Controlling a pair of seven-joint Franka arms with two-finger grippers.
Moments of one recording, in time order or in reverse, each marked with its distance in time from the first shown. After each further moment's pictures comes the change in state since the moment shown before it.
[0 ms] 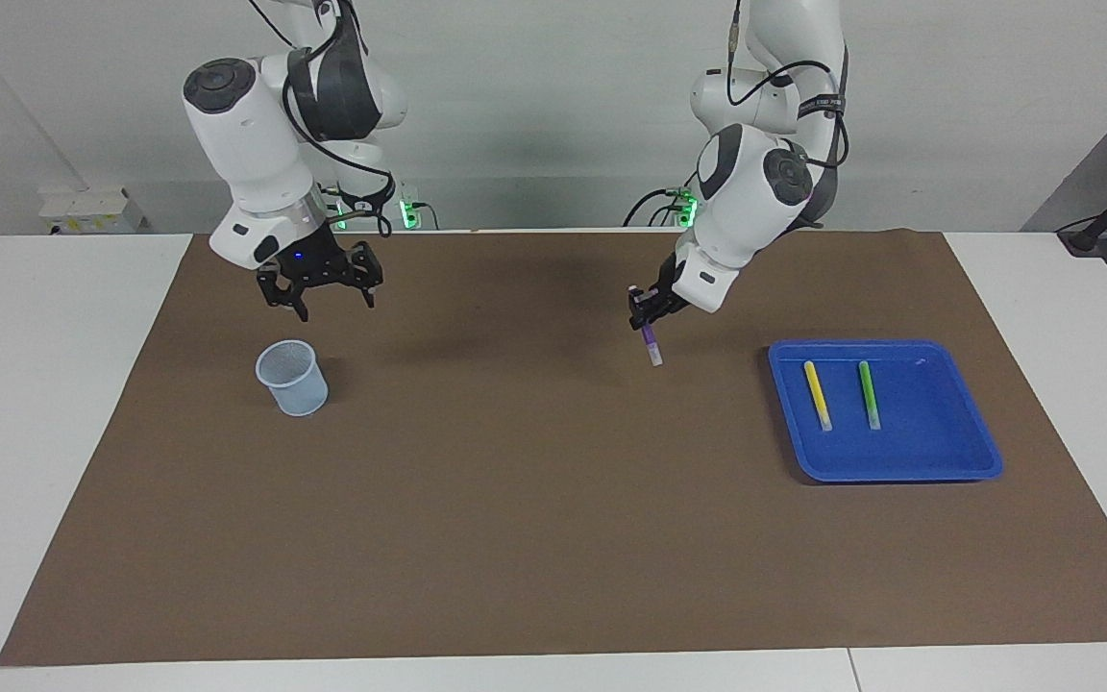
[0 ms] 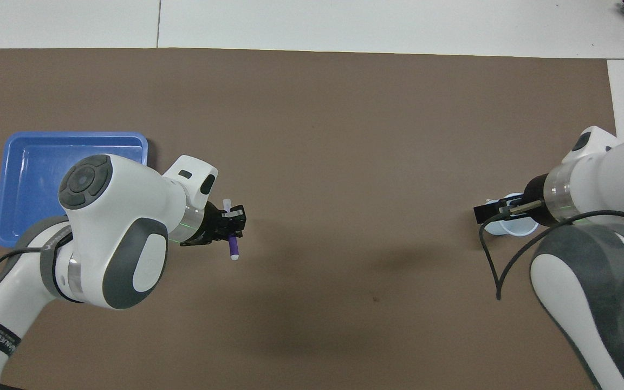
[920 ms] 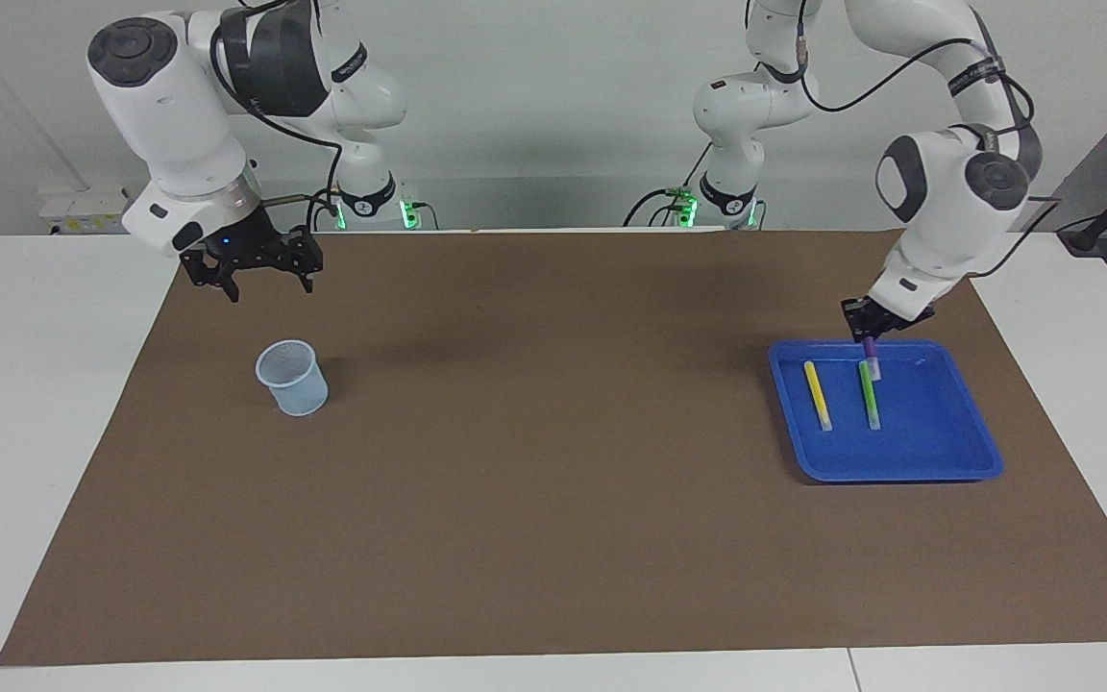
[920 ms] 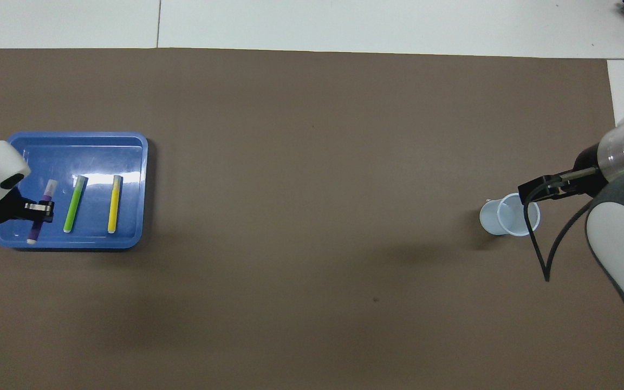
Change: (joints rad) left arm 0.545 -0.006 0.019 0.036 0.415 -0.064 0.699; right arm 0.118 0.114 -0.158 0.247 -0.088 -0.202 -0.002
